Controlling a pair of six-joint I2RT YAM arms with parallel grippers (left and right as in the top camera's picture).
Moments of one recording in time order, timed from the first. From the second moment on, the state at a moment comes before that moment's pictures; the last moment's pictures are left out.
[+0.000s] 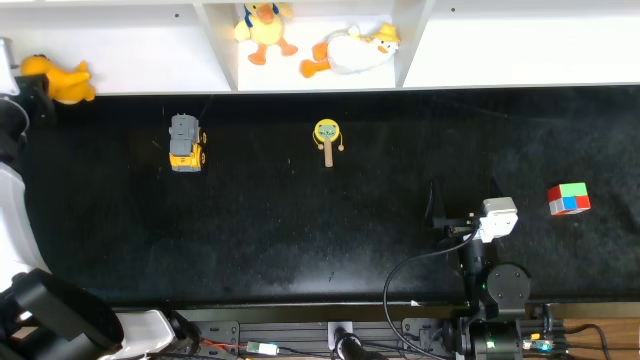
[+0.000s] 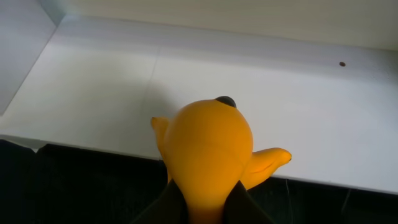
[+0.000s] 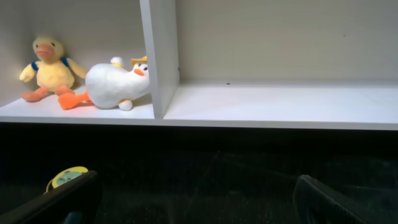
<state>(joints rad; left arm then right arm) 0.60 1.57 1.29 -0.37 0.41 0.25 0.03 0.01 0.02 -0.01 -0.07 0.04</state>
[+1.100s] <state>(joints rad) 0.53 1.66 1.30 -0.22 0.22 0.16 0.03 0.01 0.02 -0.01 -0.07 0.04</state>
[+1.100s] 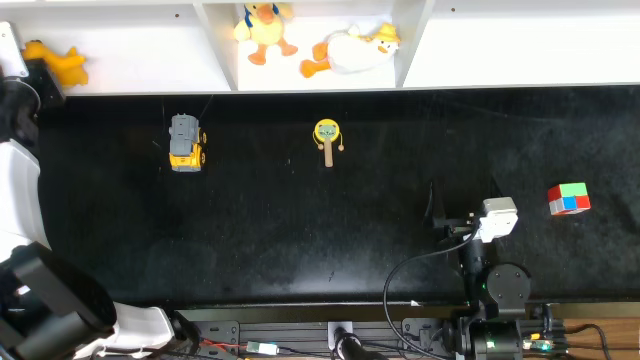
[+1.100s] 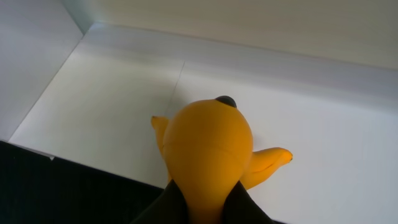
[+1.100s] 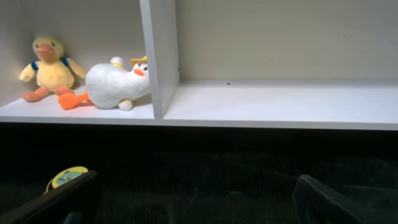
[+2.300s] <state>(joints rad) 0.49 1.71 1.32 -0.16 0.22 0.13 0.03 0.01 0.02 -0.01 -0.07 0.04</state>
